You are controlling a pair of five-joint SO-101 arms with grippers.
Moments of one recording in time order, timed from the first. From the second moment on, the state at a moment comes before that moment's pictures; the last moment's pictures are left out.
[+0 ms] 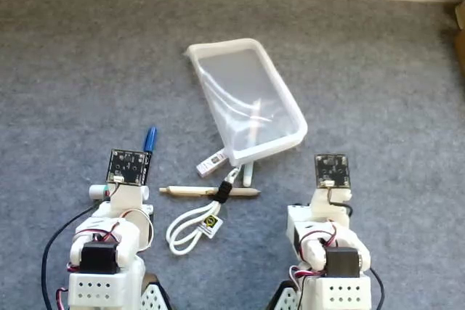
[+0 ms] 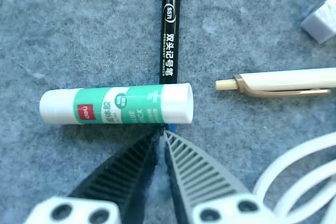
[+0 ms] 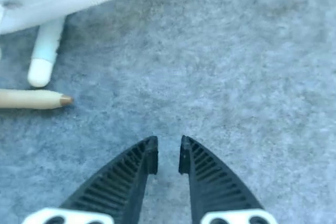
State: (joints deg) left arm -6.2 -103.9 96.0 77.1 2.2; right arm -2.1 -104.3 95.7 71.3 2.5
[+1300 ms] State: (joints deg) left arm -6.2 -103.9 96.0 77.1 2.2; right arm -1.1 -95.6 57.2 71.3 2.5
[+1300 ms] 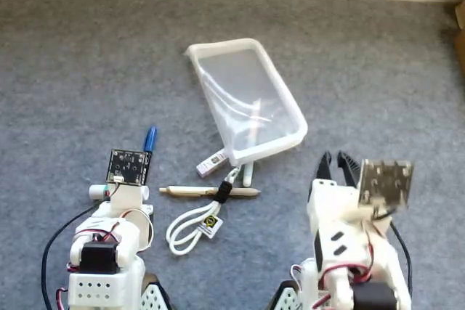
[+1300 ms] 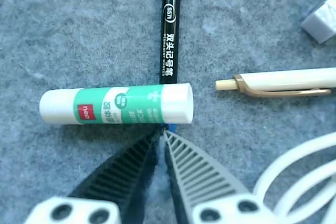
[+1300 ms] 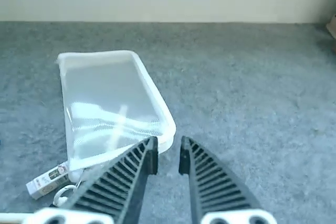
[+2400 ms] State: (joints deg) left arm -6.2 -103.9 96.0 77.1 2.2; right arm -38.0 -33.4 49.8 52.0 -14.4
